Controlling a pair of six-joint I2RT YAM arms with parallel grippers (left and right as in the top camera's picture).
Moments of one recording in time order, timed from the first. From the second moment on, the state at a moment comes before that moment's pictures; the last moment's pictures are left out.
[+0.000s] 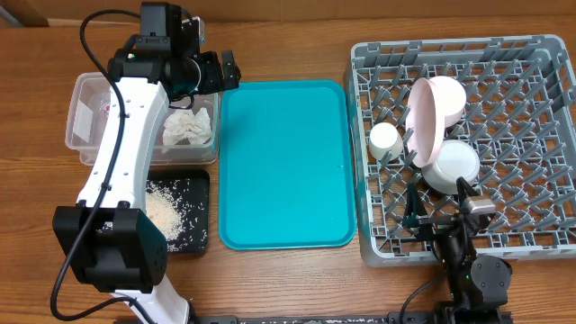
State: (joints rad) left arm -0.06 1.87 1.76 -0.90 0.26 -0.26; right arm 0.04 0.01 0.02 -0.03 -0.09 0.15
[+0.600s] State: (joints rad) left arm -0.06 1.73 1.76 -1.10 0.25 -0.26; right arm 0.04 0.01 0.02 -0.03 -0.09 0.15
